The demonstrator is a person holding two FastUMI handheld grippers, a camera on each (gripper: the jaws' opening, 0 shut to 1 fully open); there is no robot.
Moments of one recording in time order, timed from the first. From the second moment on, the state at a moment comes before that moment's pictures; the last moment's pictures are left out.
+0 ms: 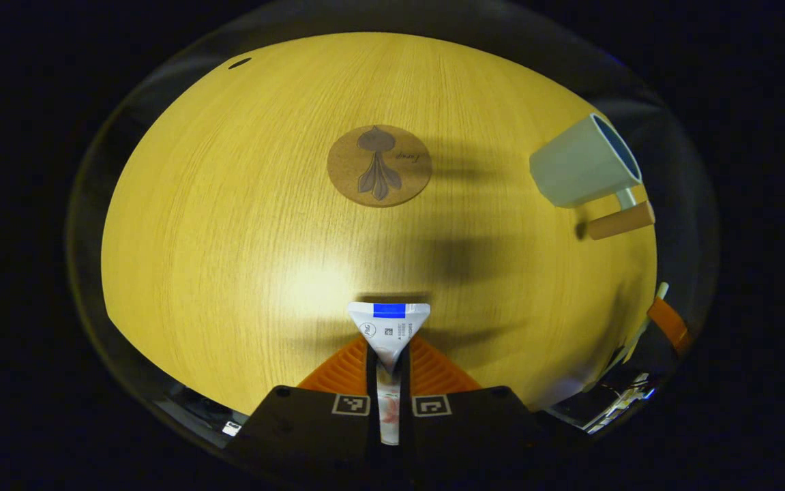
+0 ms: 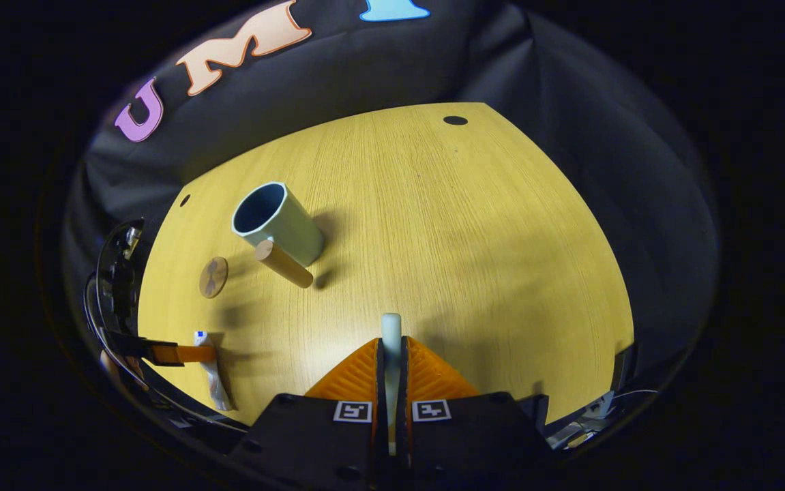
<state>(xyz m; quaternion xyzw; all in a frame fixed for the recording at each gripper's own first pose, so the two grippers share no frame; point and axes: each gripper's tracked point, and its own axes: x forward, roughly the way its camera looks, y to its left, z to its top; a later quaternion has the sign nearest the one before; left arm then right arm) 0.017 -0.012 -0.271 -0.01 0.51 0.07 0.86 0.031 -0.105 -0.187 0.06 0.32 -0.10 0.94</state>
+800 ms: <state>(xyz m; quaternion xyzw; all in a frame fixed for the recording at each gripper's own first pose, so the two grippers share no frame) 0.075 -0.055 -0.081 0.03 0.21 -0.02 0.98 0.098 -0.084 -0.006 0.07 0.07 -0.06 0.99</state>
